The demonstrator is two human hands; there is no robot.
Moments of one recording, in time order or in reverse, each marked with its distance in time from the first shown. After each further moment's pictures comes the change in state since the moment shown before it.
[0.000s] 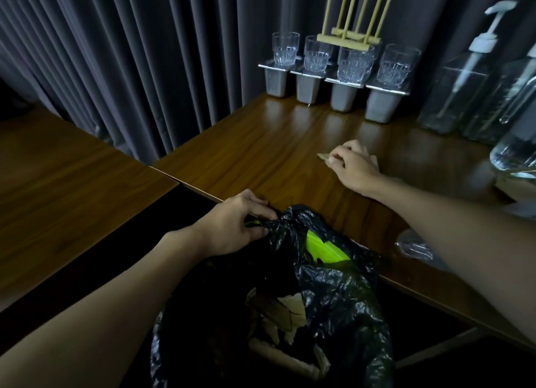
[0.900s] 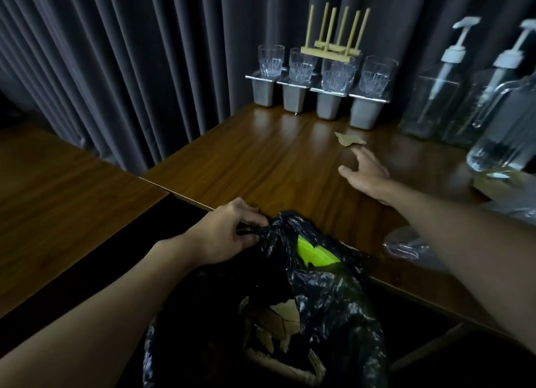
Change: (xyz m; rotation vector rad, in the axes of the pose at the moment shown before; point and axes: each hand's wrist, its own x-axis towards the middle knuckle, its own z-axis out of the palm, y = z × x) left_hand -0.001 0.001 0.000 0.026 -0.001 0.013; right_hand -0.016 0.031 -0.026 0.150 -0.040 0.311
